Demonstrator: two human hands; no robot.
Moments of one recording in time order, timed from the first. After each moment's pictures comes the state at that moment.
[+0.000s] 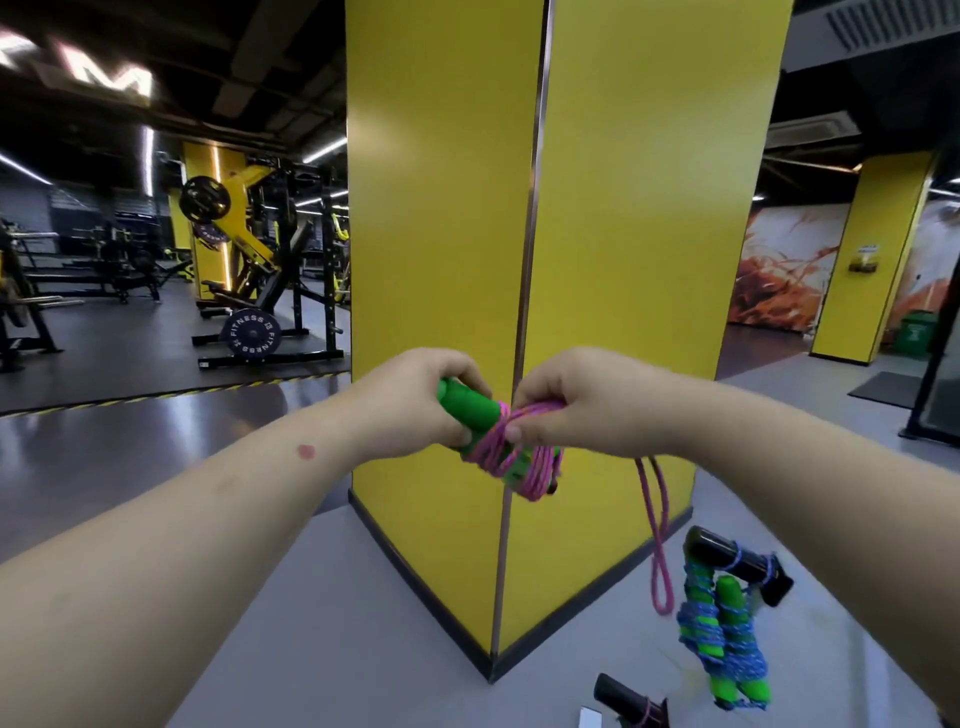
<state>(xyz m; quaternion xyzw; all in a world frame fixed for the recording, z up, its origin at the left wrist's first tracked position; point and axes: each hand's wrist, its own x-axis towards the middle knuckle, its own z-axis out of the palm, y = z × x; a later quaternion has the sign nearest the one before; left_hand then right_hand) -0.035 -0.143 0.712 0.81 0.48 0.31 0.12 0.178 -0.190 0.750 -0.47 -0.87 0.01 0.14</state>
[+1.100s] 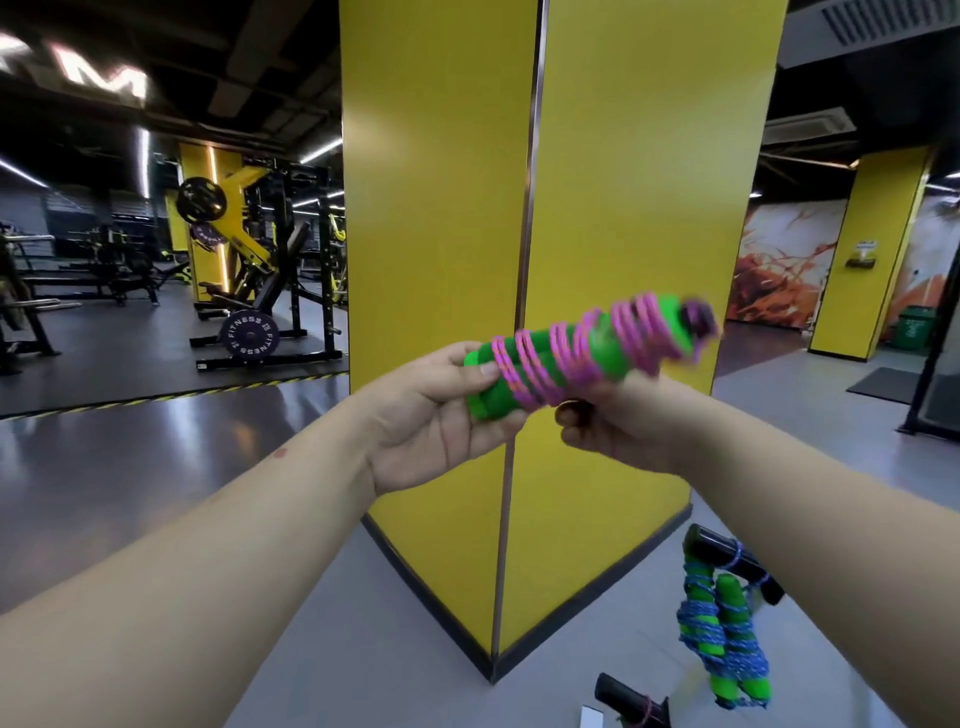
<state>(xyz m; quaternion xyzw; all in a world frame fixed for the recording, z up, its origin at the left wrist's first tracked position) -0.010 -0.162 0.707 0.52 0.13 0.42 0.73 0.201 -0.166 0.720 -0.40 -0.56 0.53 0.49</state>
